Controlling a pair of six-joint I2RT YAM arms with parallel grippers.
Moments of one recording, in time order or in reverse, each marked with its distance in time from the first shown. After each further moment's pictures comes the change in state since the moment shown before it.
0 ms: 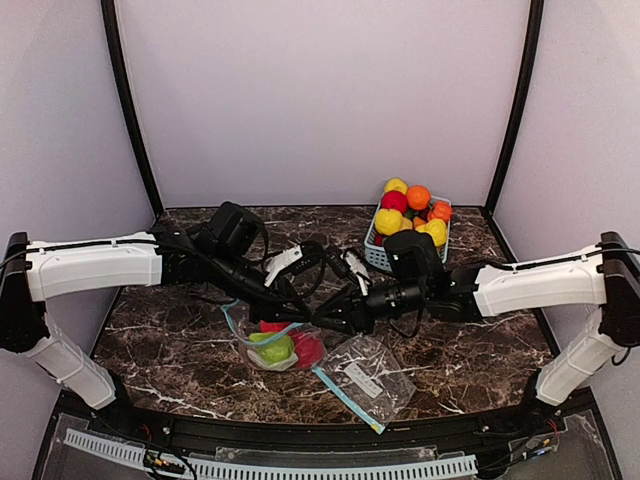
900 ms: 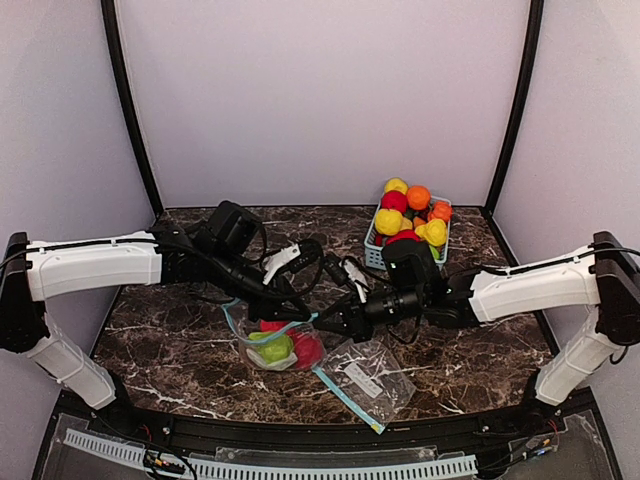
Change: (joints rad) left arm 0.012 0.000 -0.002 0.000 0.023 -0.018; right arm 0.004 0.027 -0.033 0.048 -0.006 0.012
